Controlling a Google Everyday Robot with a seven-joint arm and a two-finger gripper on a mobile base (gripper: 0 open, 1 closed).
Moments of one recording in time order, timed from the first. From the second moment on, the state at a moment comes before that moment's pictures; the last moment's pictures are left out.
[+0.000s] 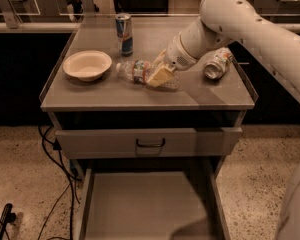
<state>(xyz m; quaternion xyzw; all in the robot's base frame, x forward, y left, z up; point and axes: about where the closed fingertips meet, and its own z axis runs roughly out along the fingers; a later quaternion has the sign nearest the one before) 0.674 -0.023 0.841 -0.61 0.71 0.14 0.31</state>
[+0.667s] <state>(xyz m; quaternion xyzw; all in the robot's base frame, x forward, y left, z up) 0.676 -0.022 0.839 -0.61 0.71 0.15 0.31</state>
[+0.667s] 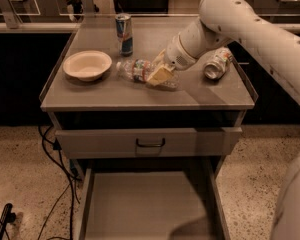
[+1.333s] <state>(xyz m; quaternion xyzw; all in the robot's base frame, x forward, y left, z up) 0.652 -0.058 0.876 -0.59 0.73 0.15 0.31</state>
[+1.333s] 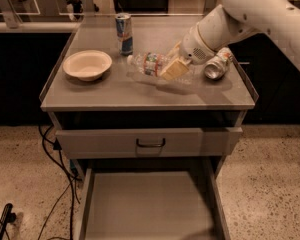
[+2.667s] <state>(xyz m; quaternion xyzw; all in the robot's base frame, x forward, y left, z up) 0.525 -0.108 0.907 -0.56 0.74 0.18 0.32</state>
